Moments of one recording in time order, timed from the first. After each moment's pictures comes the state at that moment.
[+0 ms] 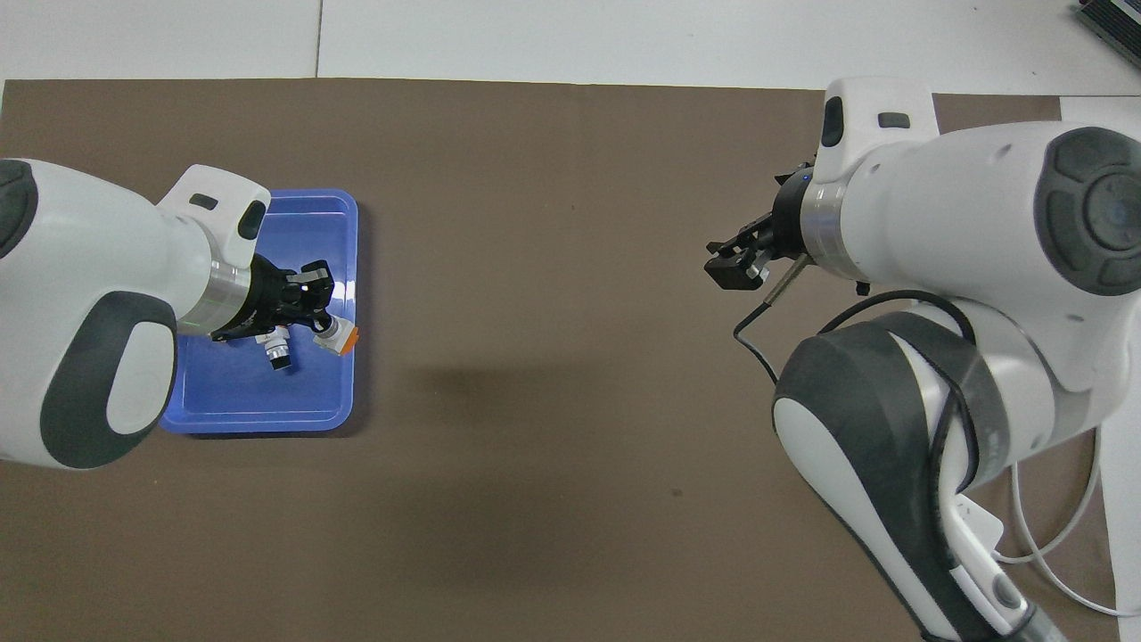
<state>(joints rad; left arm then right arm) -0.11 -0.02 -0.14 -1.95 -0.13 1.97 -0.50 0.09 0.08 0.24 -1.69 0.01 2.12 -0.37</state>
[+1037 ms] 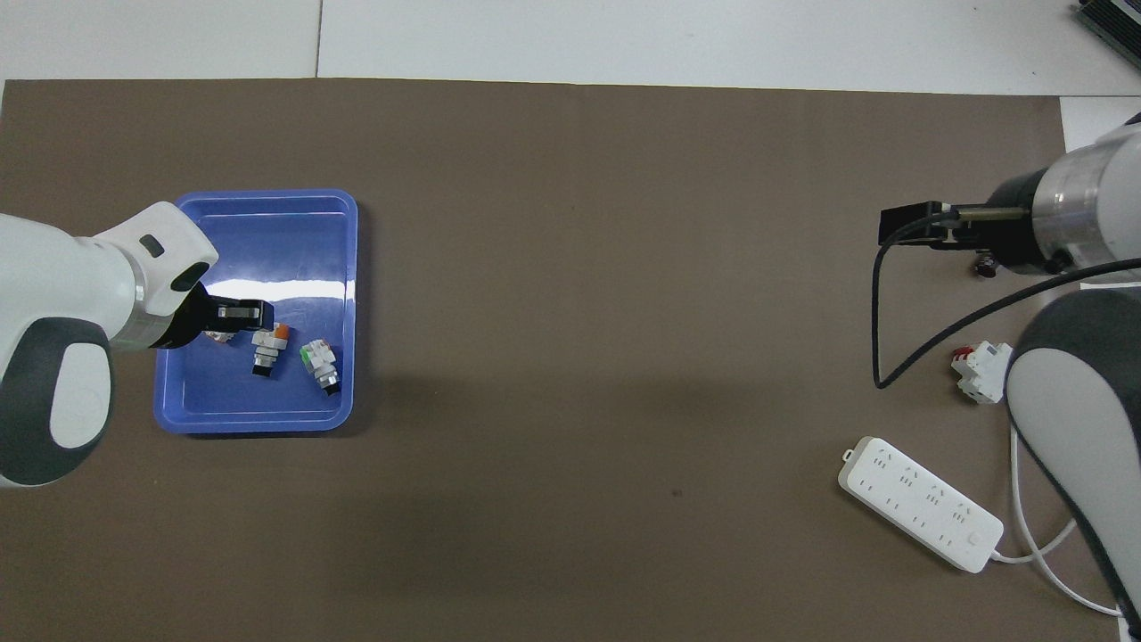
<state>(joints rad) 0.01 -0.07 -0.14 -2.05 -0.10 2.05 0.00 0.05 -0.02 0.04 -1.69 0.01 1.85 0.19</state>
